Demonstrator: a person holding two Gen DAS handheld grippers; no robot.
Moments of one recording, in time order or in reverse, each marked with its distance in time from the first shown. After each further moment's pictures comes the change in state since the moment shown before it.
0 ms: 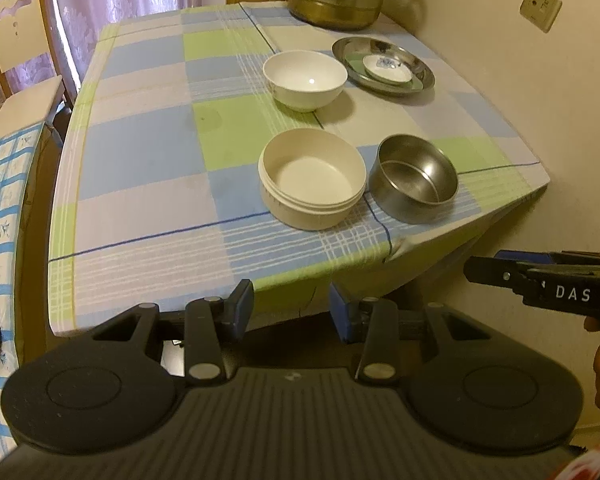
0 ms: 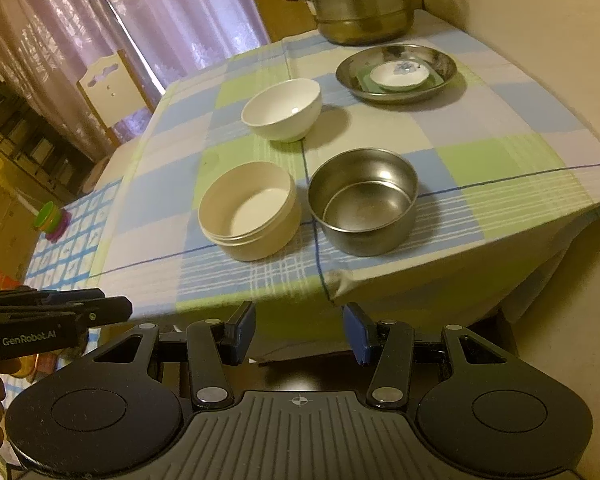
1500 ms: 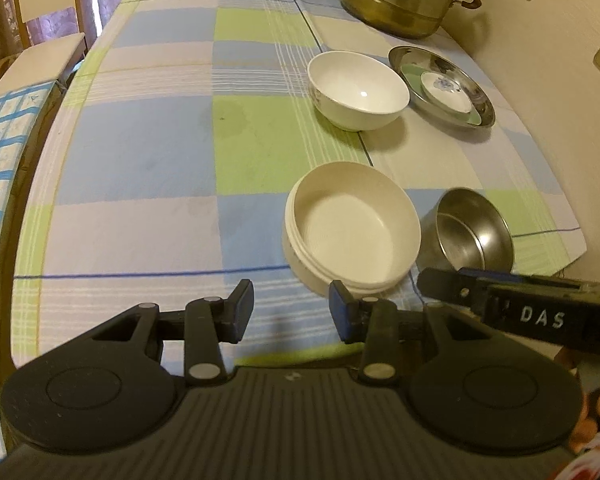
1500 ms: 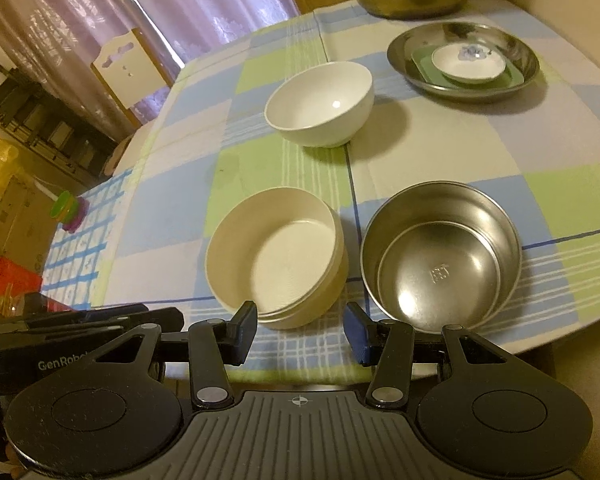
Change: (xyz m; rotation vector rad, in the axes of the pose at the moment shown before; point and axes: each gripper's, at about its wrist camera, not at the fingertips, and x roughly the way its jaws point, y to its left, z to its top) left arm 0.078 0.025 0.060 -0.177 0.032 0.018; right arm 0.103 0.007 0.072 -0.005 0.099 0.097
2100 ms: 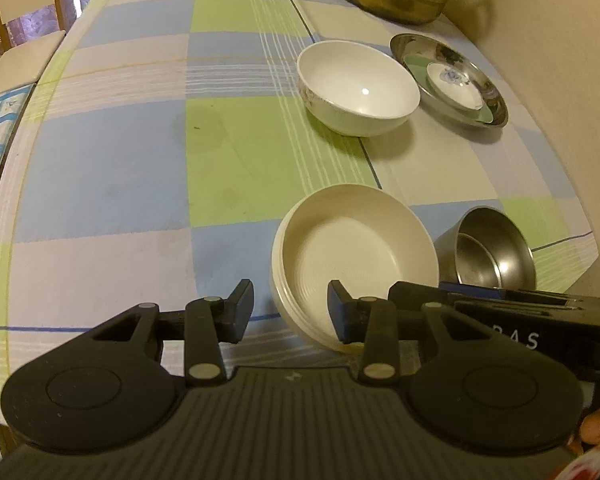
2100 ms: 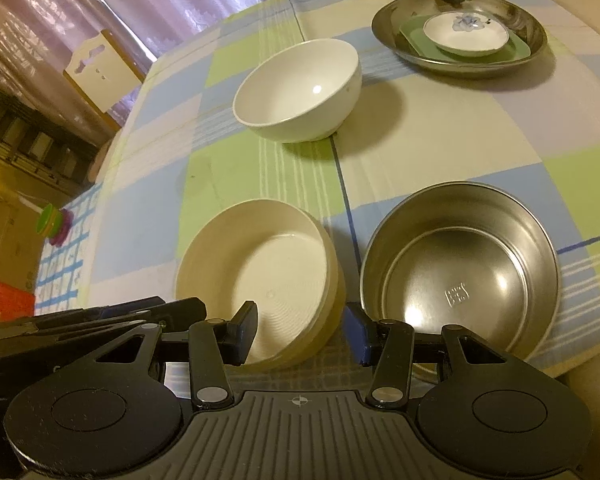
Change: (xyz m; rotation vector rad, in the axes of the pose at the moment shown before) left arm 0.052 -0.004 0.033 0.033 0.040 -0.012; right arm 0.042 -0.009 0.022 0.081 0.044 -0.024
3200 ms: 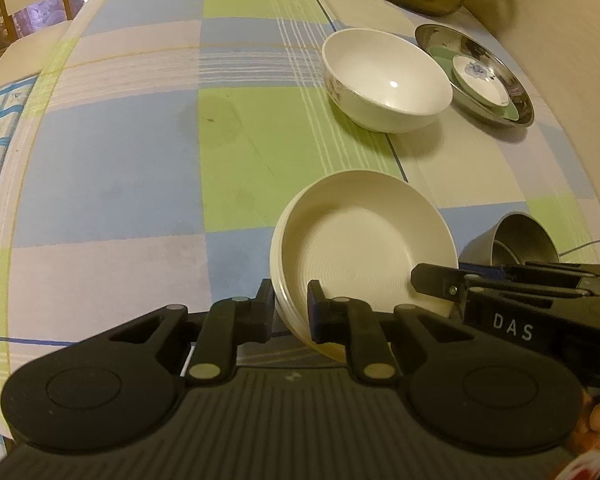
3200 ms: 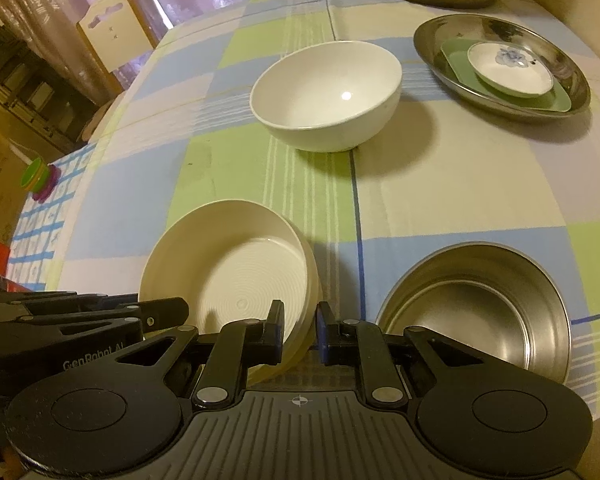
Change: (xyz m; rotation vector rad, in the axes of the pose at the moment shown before) left arm 0.020 0.010 0.009 -0.019 0.029 0.035; right arm 0.024 0.019 0.017 -0.169 0.028 -0.063
